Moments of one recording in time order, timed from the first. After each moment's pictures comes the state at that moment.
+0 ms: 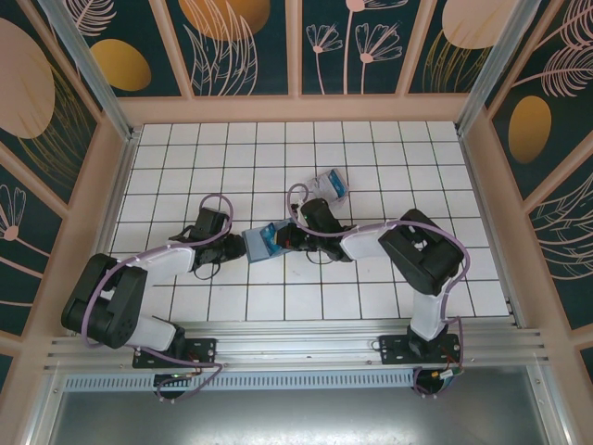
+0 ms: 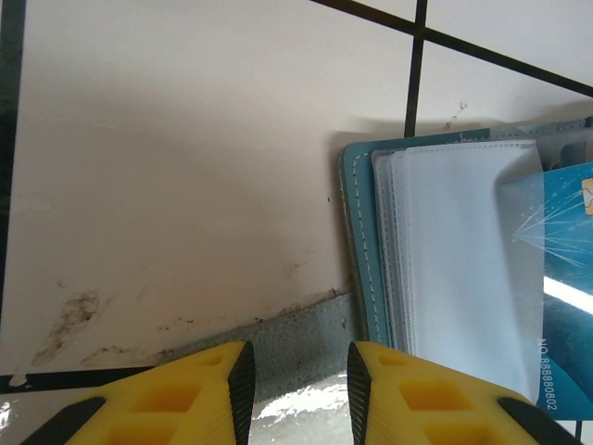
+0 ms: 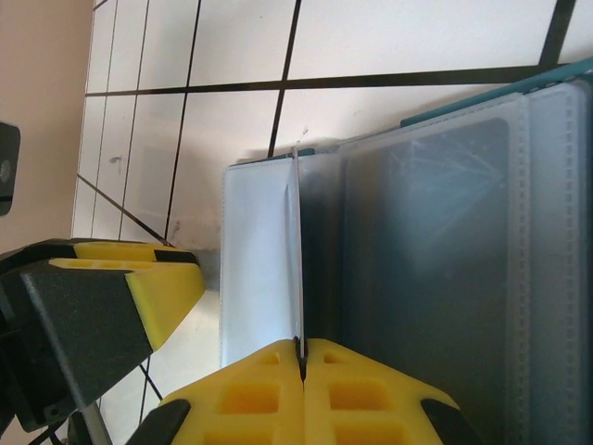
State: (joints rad) left arm -0.38 1.44 0.56 -0.13 0.15 -0.62; right arm 0.78 1.88 0.86 0.37 -0.38 0.85
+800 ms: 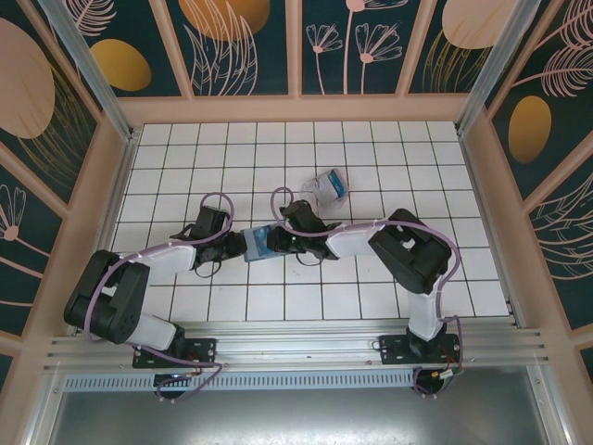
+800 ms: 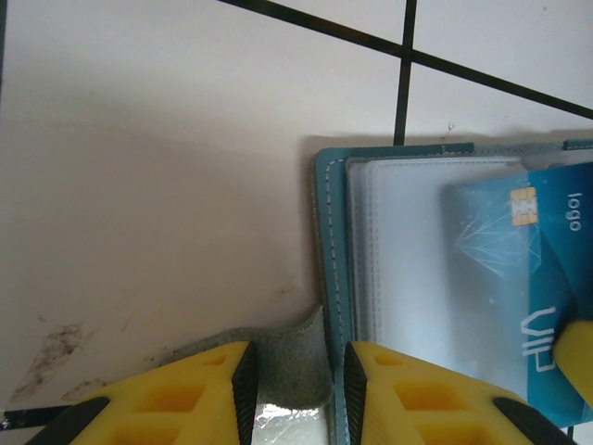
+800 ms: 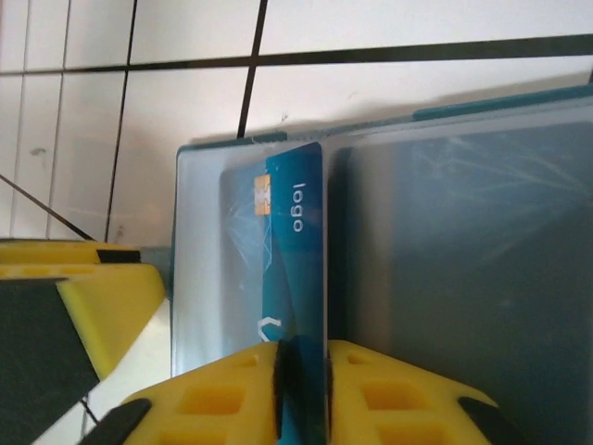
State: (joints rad) left arm -0.37 1.47 0.57 -0.10 0.16 -0.62; right arm 0.86 1.93 1.00 0.17 -0.23 0.80
